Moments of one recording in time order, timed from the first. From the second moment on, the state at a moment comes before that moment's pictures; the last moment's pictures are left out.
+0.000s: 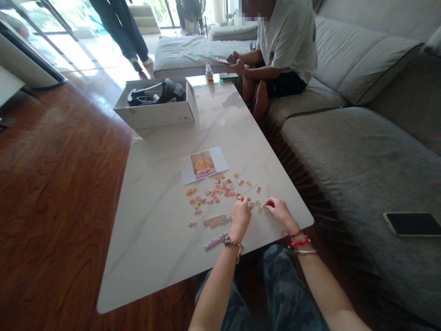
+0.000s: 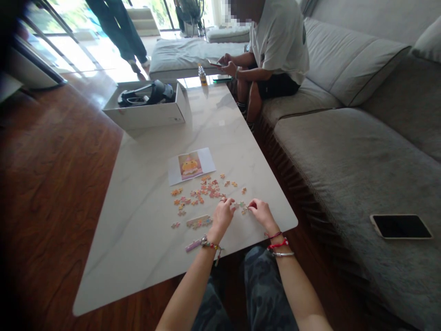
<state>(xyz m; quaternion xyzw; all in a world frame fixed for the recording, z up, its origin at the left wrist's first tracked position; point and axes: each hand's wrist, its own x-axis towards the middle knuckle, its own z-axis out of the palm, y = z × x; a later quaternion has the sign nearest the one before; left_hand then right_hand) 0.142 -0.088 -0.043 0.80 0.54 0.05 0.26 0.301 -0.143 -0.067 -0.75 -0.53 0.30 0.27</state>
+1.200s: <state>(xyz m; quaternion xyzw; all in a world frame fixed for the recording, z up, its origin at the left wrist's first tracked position) 0.022 -0.100 -0.050 0.71 0.64 0.14 0.26 0.187 -0.088 -0.054 -0.58 -0.75 0.26 0.19</state>
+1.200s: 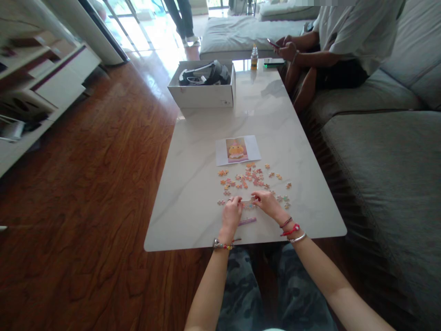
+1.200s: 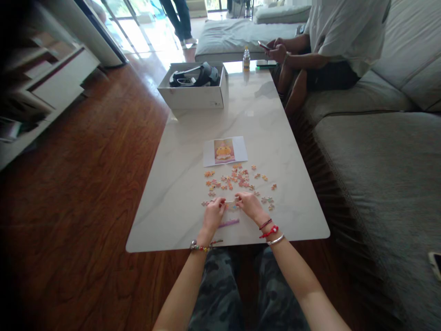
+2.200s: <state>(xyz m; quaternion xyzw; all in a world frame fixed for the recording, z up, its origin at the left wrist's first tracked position) 0.138 -0.102 -0.033 0.83 0.49 0.07 0.27 0.308 -0.158 -0.070 -0.78 -0.54 0.17 0.26</state>
